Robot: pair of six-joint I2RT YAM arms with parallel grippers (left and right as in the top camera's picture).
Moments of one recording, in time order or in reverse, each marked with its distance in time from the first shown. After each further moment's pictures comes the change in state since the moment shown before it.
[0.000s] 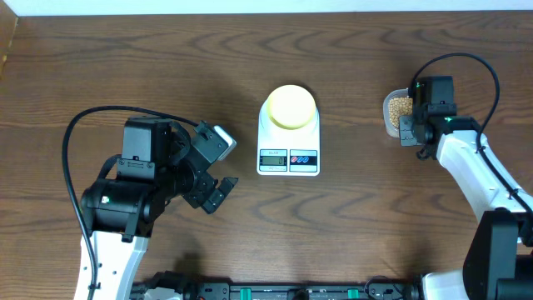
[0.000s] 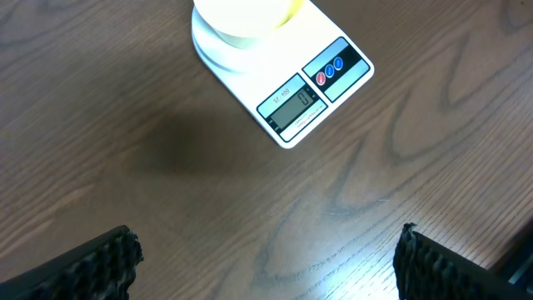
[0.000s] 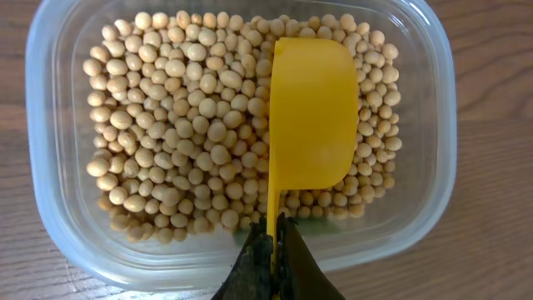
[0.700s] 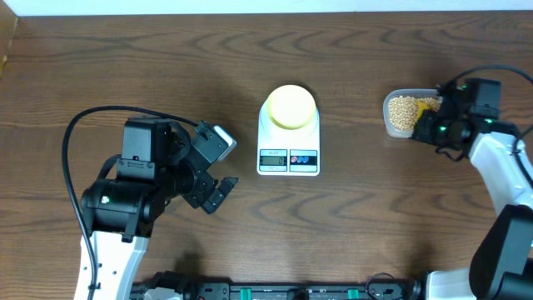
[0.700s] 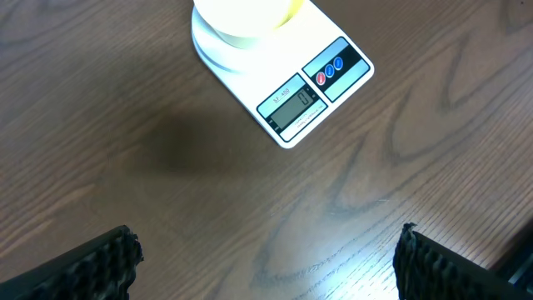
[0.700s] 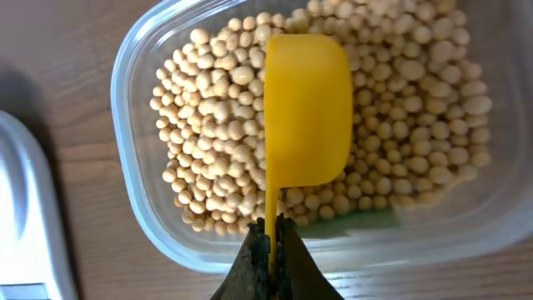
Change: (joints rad) left arm 0.000 0.000 0.000 0.000 0.000 0.000; right arm -0.248 0.000 0.004 -0.016 -0.550 0.183
